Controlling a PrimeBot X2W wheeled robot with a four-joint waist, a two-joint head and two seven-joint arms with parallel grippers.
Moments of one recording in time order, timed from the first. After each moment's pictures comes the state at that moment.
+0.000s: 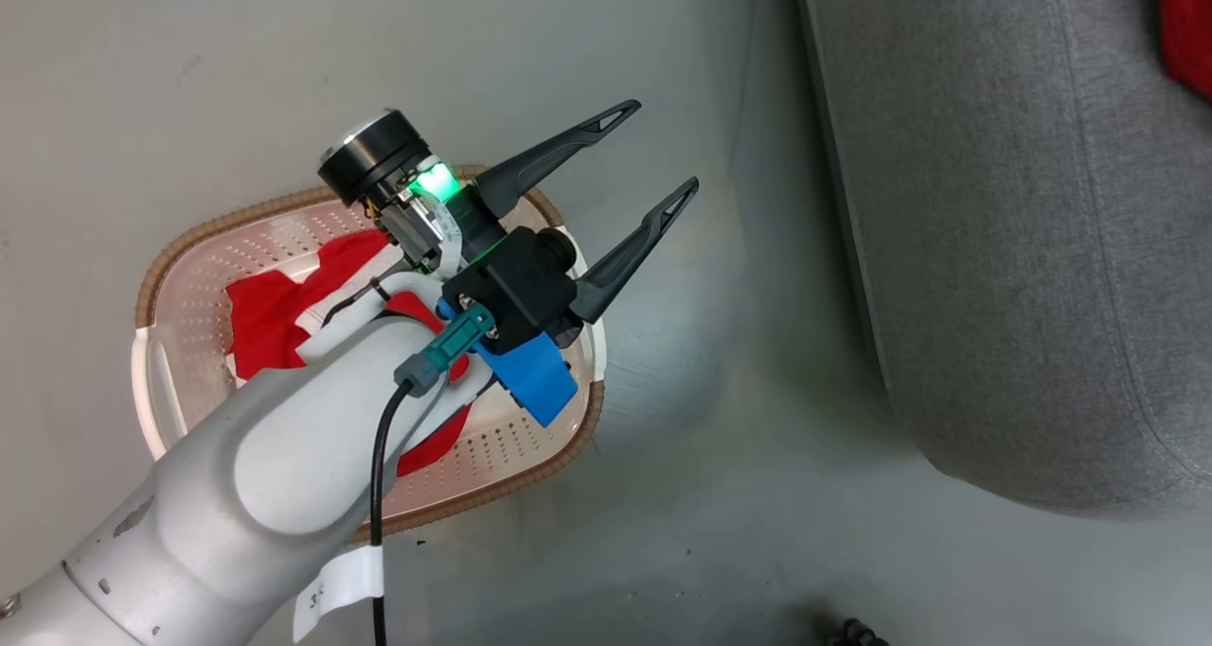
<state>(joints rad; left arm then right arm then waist) -0.88 0.36 -0.94 0.30 -0.30 -0.13 -0.26 -0.88 -0.29 -0.54 0.48 -0.05 0.13 -0.26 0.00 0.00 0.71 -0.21</state>
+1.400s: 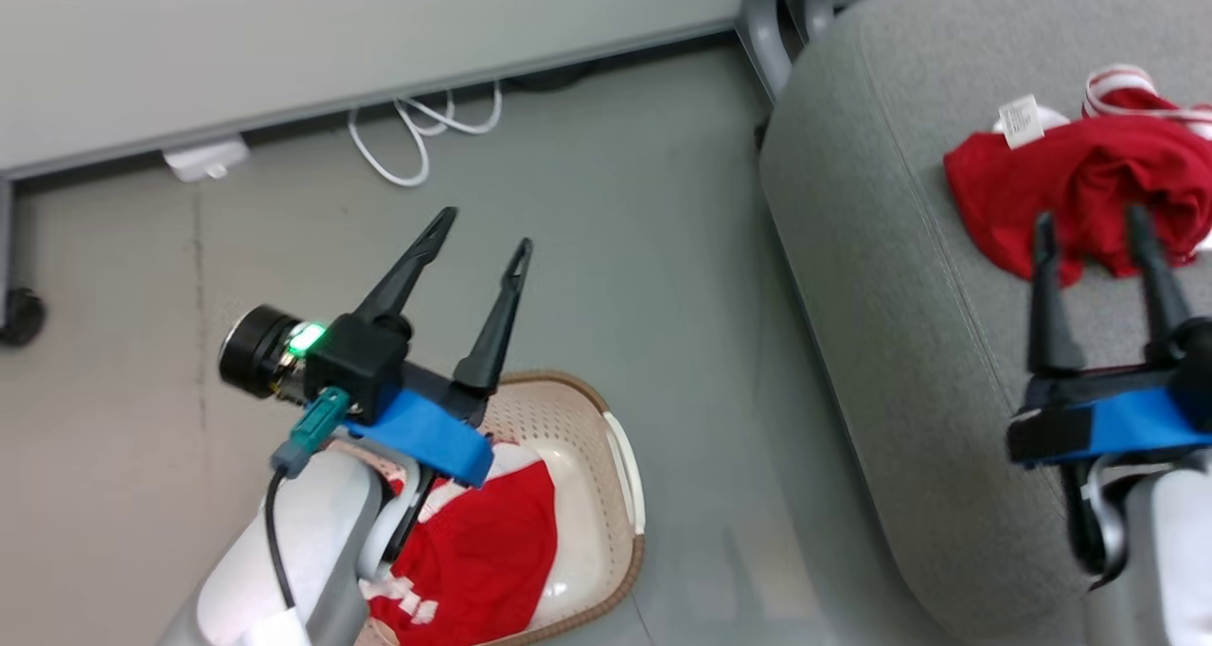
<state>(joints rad) -0.50 0.29 -0.59 0.31 -0.37 -0.04 -0.26 -0.33 -0.10 -0.18 0.20 0.00 0.13 -0.26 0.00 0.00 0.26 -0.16</state>
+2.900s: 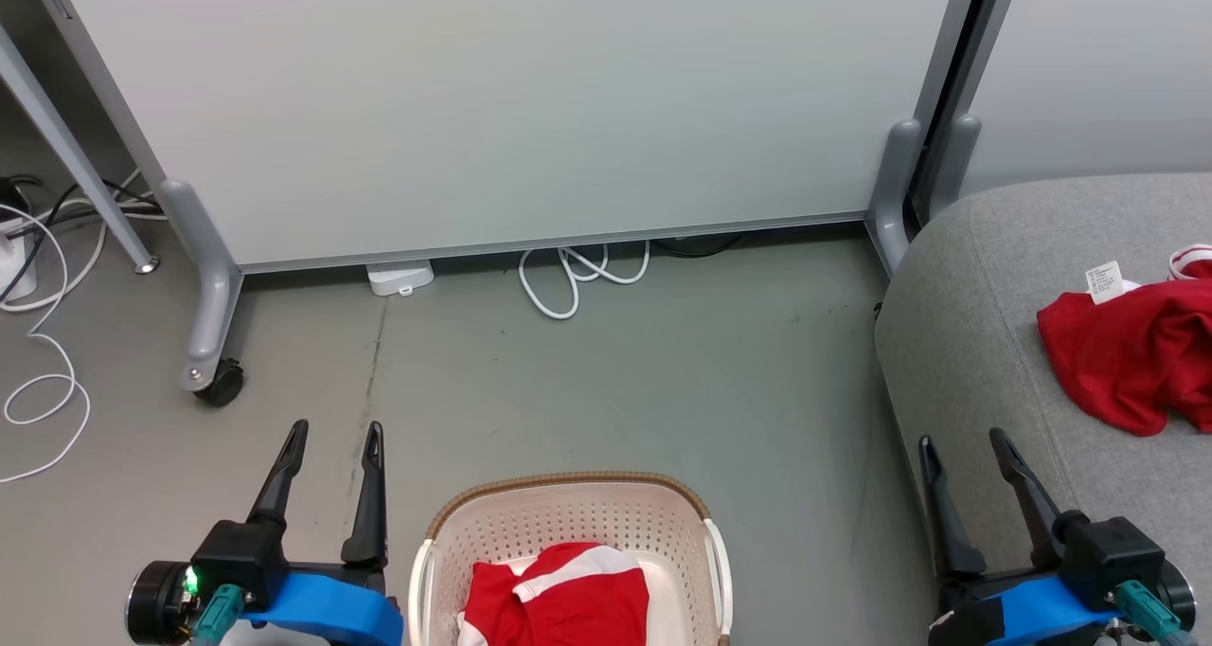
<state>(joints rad) -0.05 0.11 -0.07 0.28 -0.14 -0.12 -0.26 -0.01 -0.05 -0.03 0.21 0.09 0.13 -0.26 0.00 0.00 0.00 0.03</state>
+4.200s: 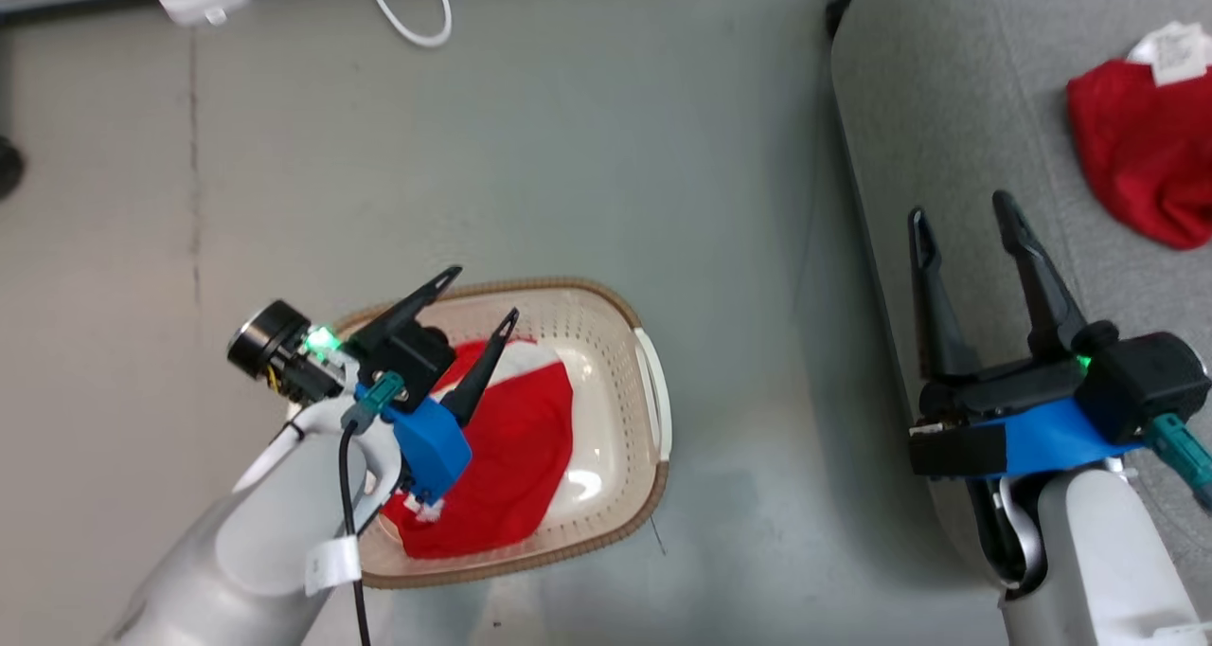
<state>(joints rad) -0.64 0.32 -0.77 0.69 -0.26 -0.13 -0.26 -0.30 -0.05 0.02 0.10 0.08 0.13 -0.26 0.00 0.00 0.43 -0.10</state>
